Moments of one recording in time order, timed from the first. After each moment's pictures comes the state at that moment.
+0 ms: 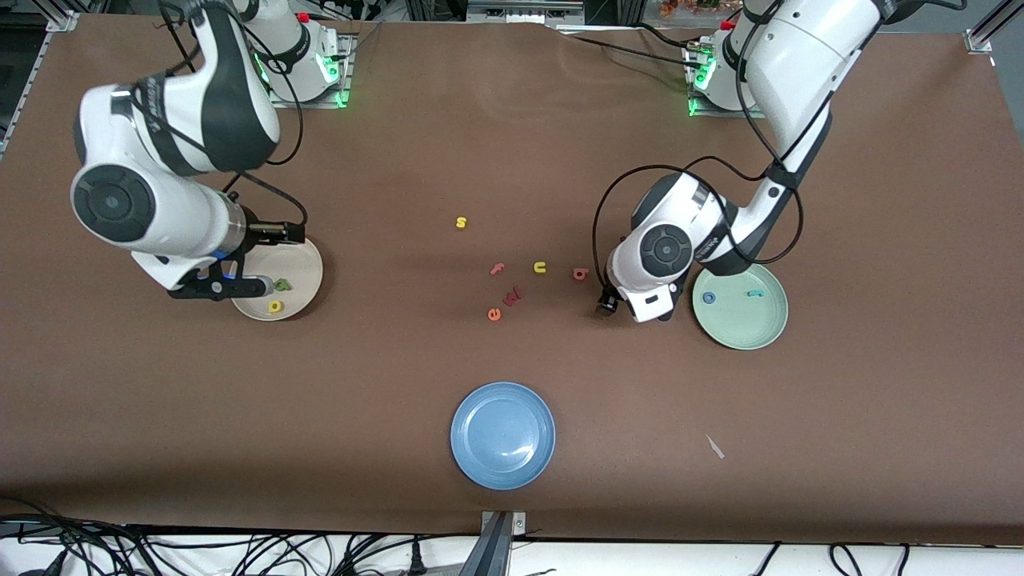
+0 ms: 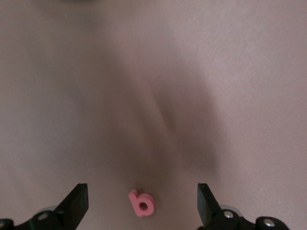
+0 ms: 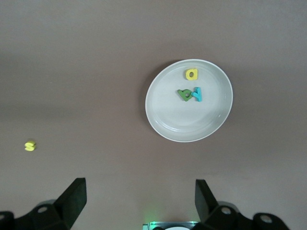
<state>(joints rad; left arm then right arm) -0.16 0.66 -0.40 -1.72 0.09 2.18 -1.82 0.43 0.29 -0.22 -1.54 0.04 1.54 0.16</state>
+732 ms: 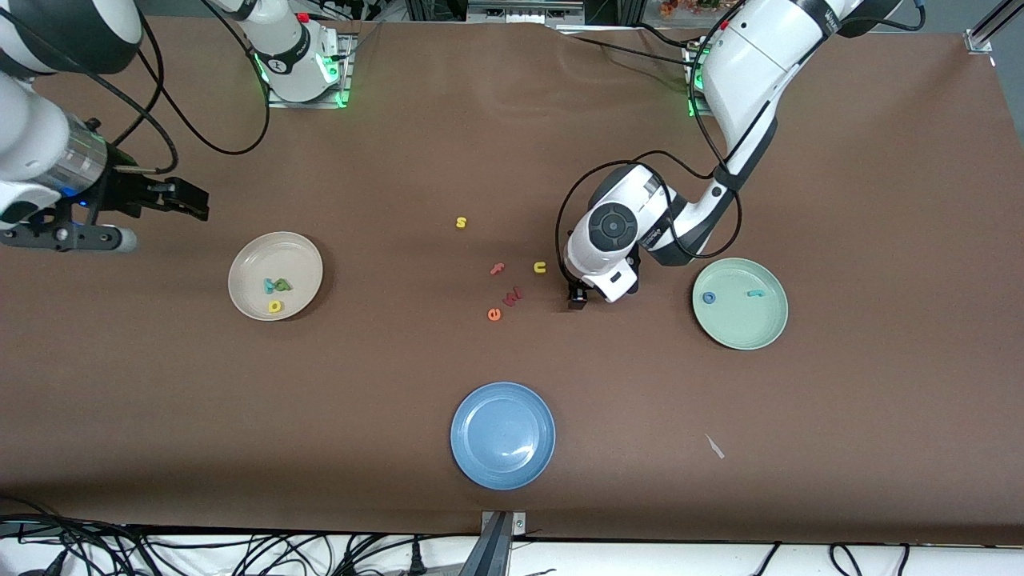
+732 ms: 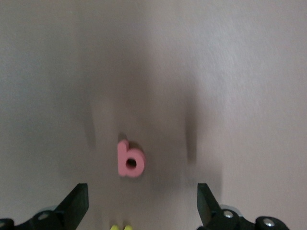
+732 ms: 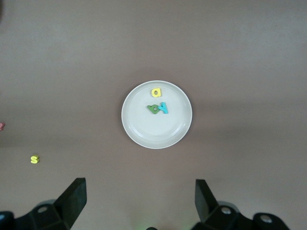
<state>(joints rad) -0.28 0.70 -0.37 -1.74 0.16 2.32 -2.30 0.16 0.11 -0.06 -1.55 -0.02 1.54 0.13</state>
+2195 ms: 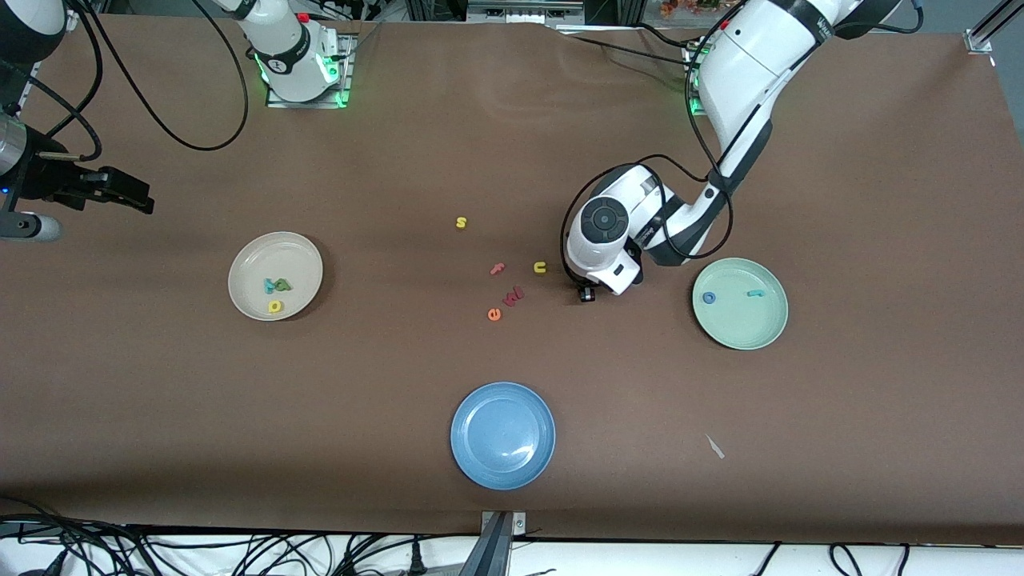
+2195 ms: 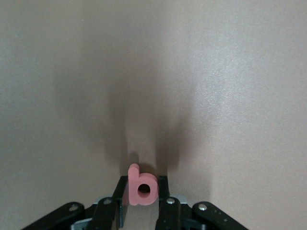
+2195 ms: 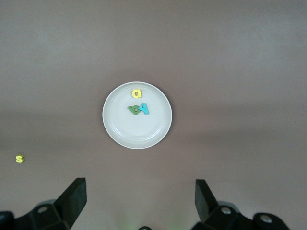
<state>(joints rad) -0.29 0.71 -0.37 -1.77 0.24 2.36 -2.42 0.08 0.08 -0.08 -1.56 -0.02 1.54 0.02</state>
